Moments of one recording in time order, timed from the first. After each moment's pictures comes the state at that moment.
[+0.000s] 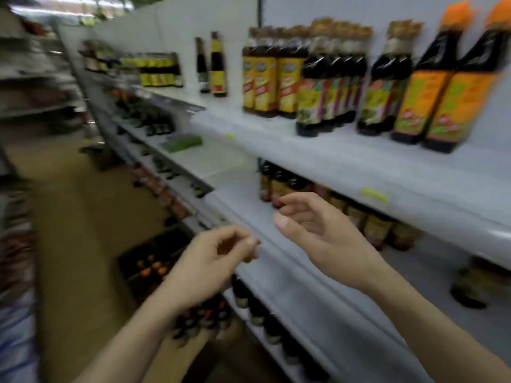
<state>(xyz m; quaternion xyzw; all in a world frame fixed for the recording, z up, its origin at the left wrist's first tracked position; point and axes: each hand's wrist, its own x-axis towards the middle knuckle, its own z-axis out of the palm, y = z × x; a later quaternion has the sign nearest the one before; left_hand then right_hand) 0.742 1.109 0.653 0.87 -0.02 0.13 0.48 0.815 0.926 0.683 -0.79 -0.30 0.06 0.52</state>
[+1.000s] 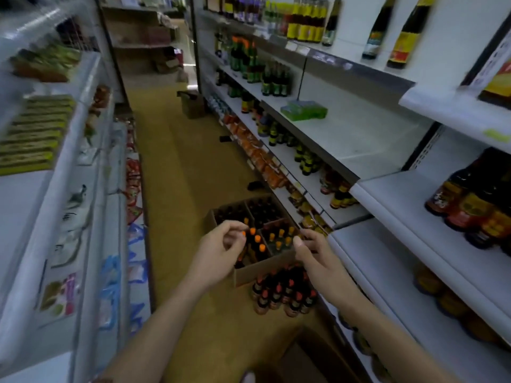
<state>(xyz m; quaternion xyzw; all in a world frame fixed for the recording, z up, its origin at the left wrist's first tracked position) 0.629 1.542 0.518 0.81 0.23 0.18 0.51 0.739 1.359 0.536 -0.80 -0.26 0.25 0.48</state>
